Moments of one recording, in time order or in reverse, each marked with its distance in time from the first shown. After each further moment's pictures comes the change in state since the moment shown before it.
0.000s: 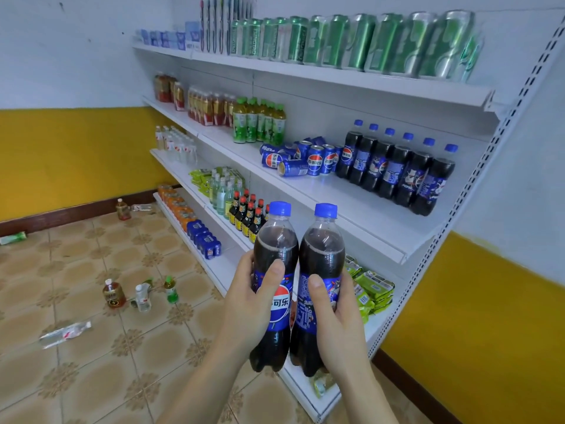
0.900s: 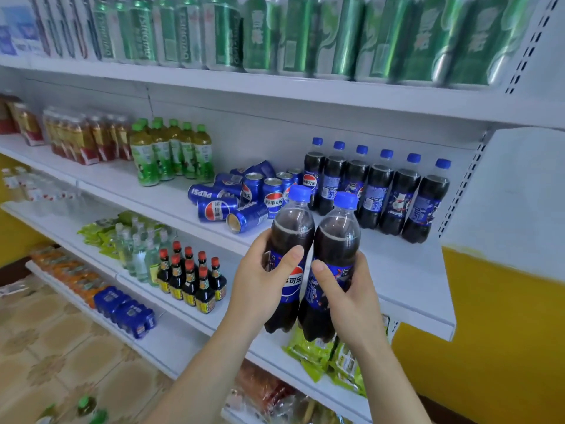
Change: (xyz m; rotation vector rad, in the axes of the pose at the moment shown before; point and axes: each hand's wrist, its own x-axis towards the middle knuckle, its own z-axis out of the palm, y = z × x) left_hand 0.359 -0.044 0.024 0.083 -0.400 0.054; right_hand 0.296 0.045 0.061 -0.159 0.392 -0.035
